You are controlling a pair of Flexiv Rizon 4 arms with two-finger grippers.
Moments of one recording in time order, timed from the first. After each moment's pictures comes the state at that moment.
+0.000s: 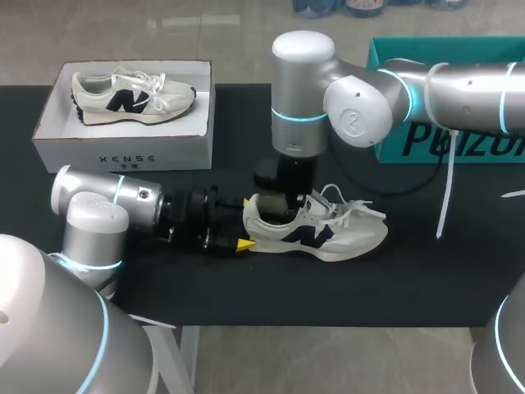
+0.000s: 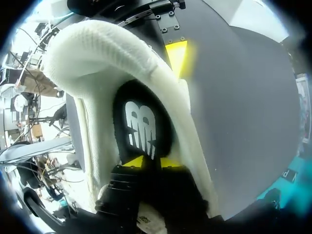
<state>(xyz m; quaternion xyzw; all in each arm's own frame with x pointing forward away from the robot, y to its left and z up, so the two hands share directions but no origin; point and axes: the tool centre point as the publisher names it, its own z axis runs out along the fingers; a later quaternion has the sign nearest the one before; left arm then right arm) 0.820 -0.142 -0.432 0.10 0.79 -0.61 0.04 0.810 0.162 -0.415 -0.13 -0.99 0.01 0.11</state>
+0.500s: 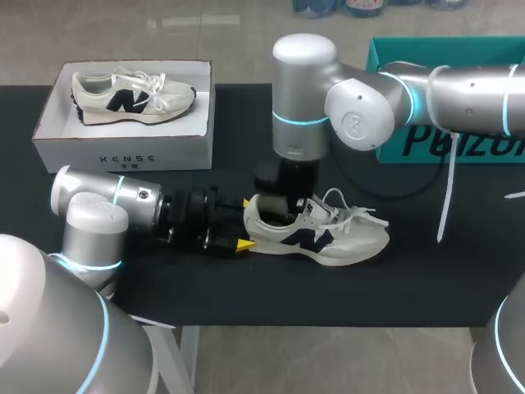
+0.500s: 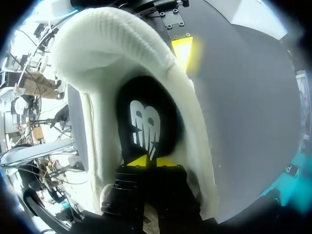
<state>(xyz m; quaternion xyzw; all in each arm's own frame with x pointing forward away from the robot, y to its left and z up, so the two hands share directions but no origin) 0.819 -0.142 -0.432 0.10 0.79 -0.61 0.04 0.798 0.159 -0.415 -0.14 -0.98 0.01 0.11</state>
